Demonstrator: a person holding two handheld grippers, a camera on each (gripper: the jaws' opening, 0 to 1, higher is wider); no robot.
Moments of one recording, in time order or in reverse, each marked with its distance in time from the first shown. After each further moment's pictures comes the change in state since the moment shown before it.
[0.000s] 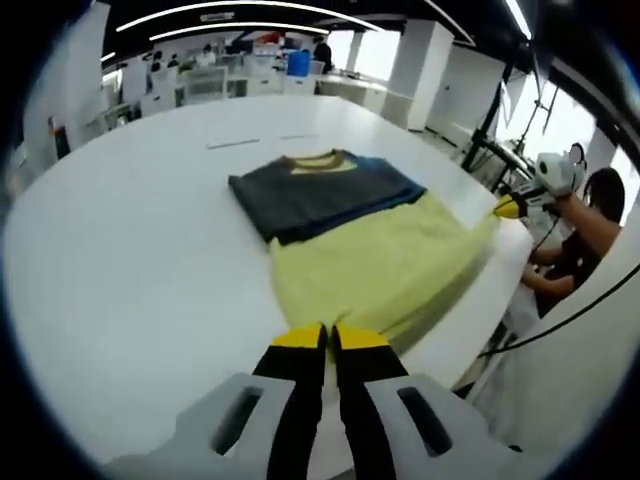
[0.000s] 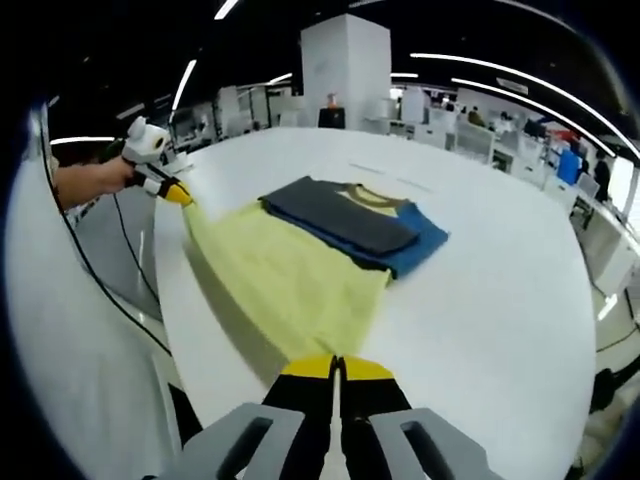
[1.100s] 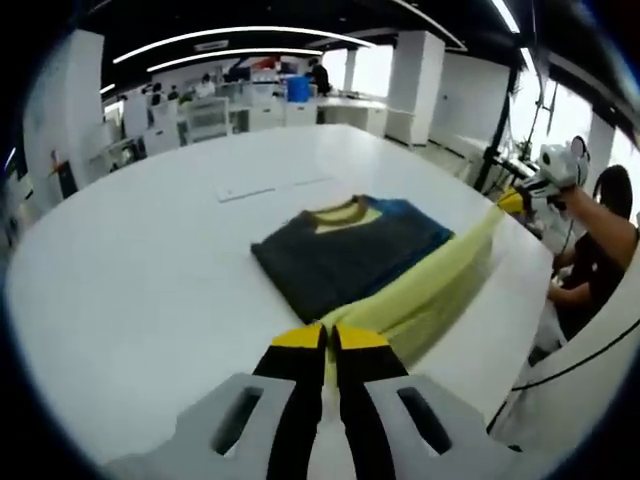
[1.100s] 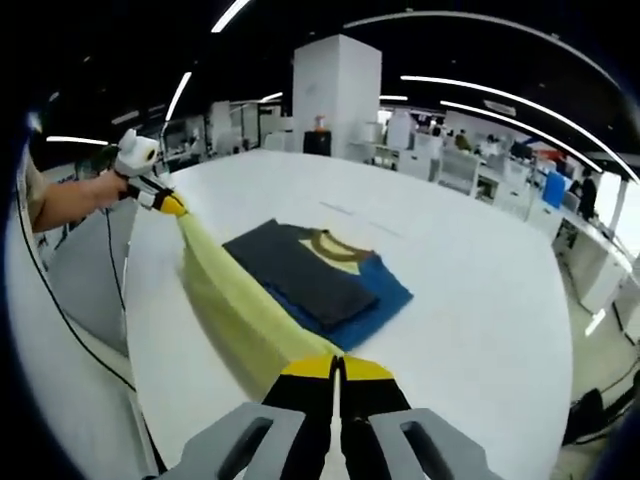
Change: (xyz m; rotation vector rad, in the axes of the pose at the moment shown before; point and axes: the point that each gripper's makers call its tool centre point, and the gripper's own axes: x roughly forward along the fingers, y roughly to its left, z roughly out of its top) left arm 0.018 0.039 0.077 0.077 -0.096 0.051; right arm 0.014 -0.056 0.076 -0.024 -0.095 -0.074
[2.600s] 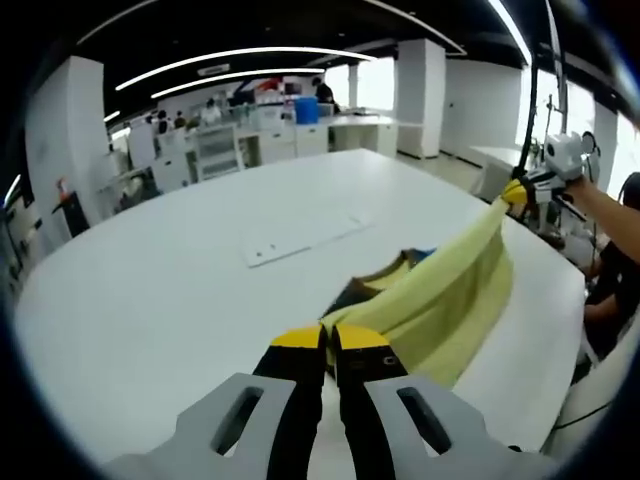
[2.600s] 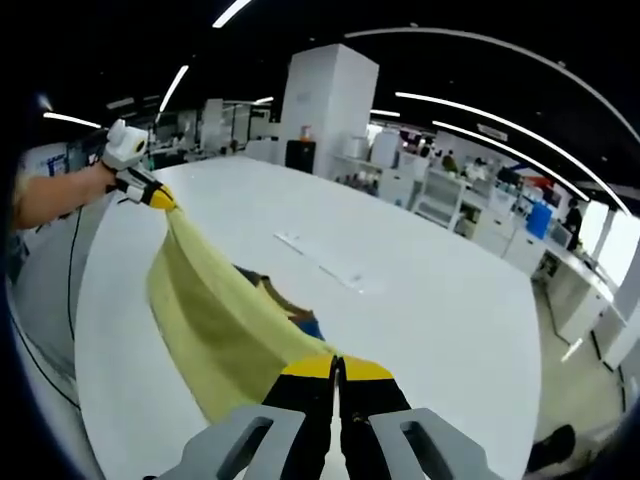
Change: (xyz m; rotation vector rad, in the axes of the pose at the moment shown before) left arm 0.057 0.073 0.099 0.070 -0.078 0.068; right arm 0.063 -0.085 0.091 -0.080 -0.039 -0.102
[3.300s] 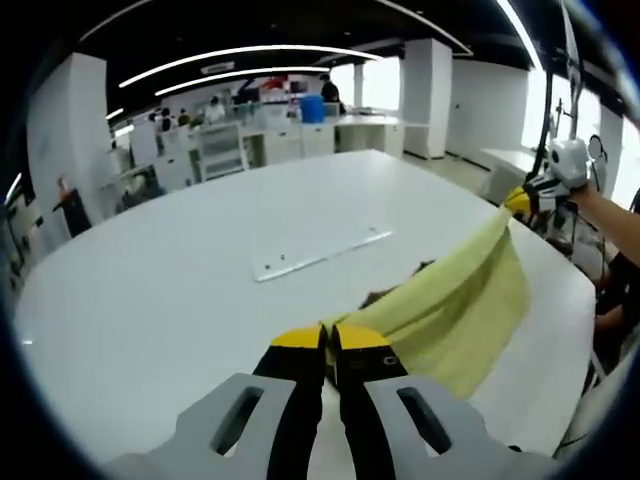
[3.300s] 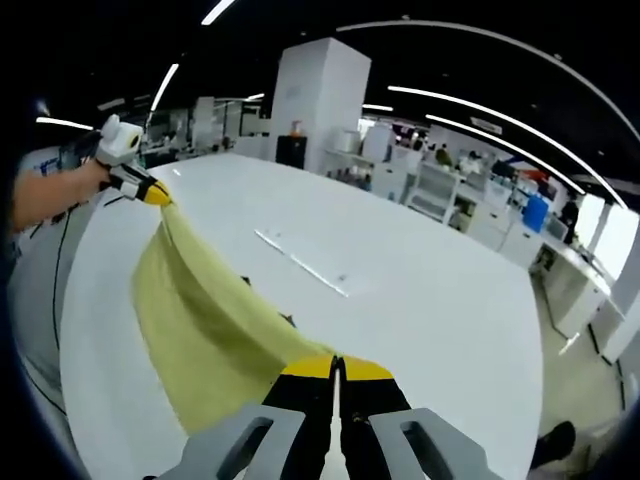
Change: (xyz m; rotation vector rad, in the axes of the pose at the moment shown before) left arm 0.038 0.023 0.014 -0.019 0.009 0.015; right arm 0.038 -0.022 -0.003 0.019 0.035 -0.024
